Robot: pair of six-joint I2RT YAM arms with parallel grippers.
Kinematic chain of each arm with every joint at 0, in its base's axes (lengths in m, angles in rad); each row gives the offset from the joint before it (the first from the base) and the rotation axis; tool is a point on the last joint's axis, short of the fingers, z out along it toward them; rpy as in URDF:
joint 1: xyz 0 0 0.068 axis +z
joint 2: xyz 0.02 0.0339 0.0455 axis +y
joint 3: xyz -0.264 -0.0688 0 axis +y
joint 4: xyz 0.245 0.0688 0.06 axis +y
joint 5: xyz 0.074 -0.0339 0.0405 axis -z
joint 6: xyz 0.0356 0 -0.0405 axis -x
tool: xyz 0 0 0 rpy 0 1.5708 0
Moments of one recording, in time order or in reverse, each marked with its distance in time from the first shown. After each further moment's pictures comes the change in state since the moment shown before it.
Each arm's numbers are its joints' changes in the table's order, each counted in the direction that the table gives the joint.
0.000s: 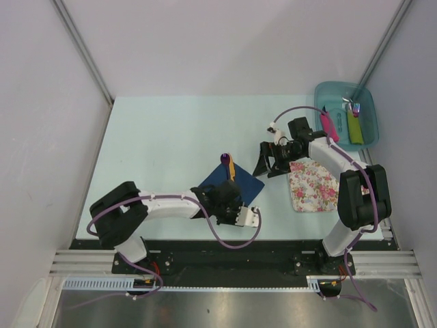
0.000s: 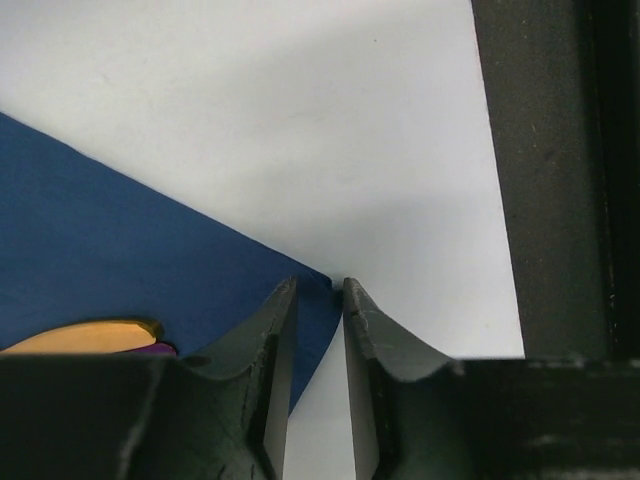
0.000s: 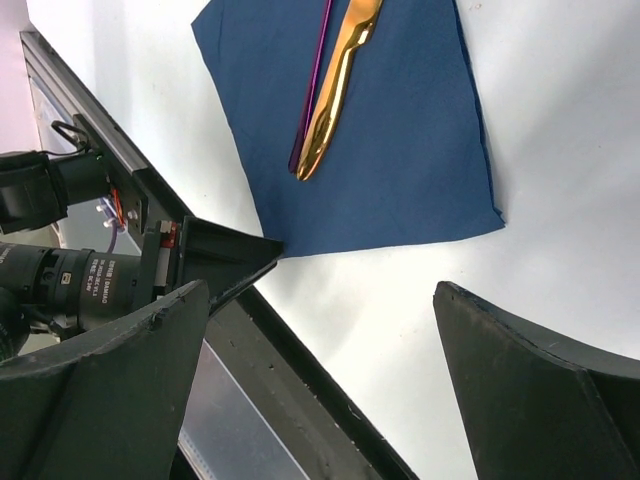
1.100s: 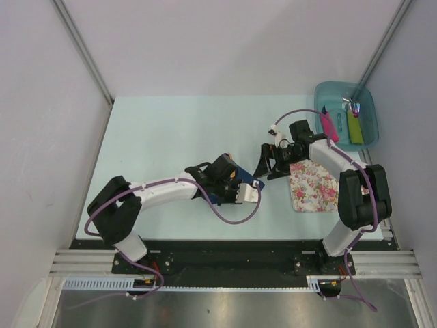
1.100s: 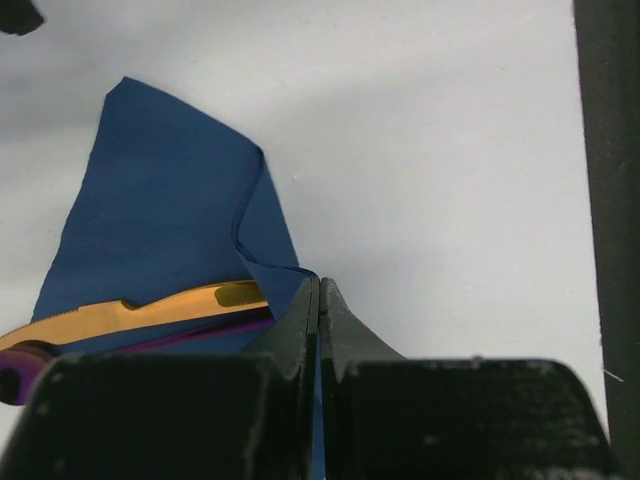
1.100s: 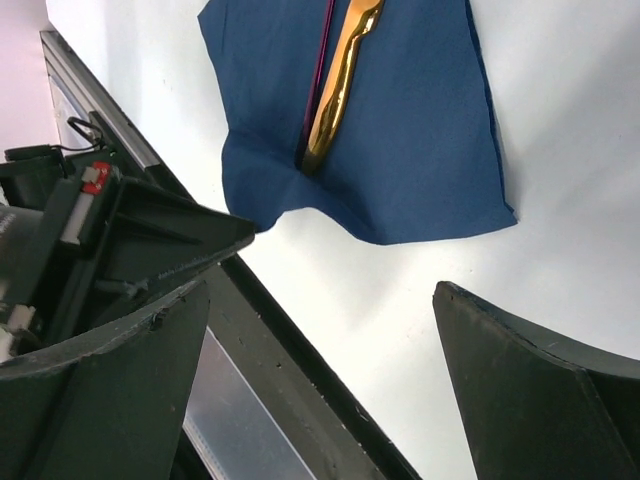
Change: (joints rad) left arm 0.148 0.008 -0.195 0.162 0.117 -0.055; right arm -0.013 0.000 0.038 -0.027 -0.037 -0.008
